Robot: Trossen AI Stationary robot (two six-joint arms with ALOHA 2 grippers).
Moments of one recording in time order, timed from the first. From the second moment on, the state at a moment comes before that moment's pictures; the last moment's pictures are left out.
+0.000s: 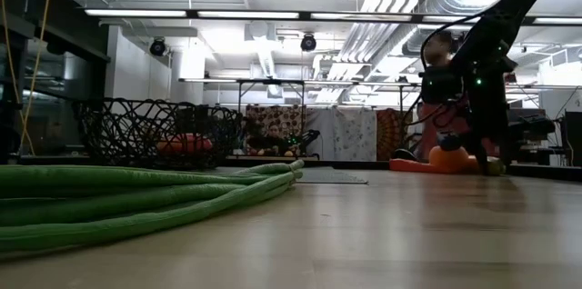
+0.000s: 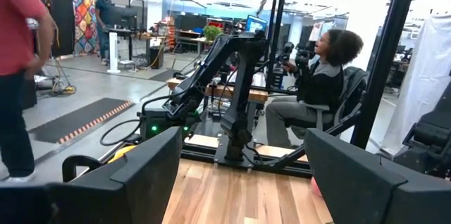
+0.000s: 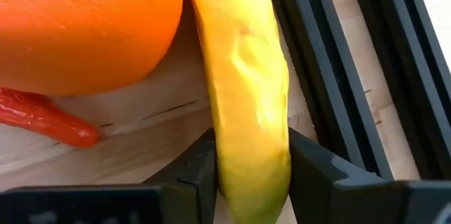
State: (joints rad) left arm -0.07 0.77 0.68 0.18 -0.30 -0.08; right arm -0.86 1.45 0.57 -0.58 0.47 0.94
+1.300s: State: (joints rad) left arm -0.07 0.77 0.68 0.19 -0.41 -0.08; right arm -0.13 0.98 0.87 -0.20 0.37 0.49
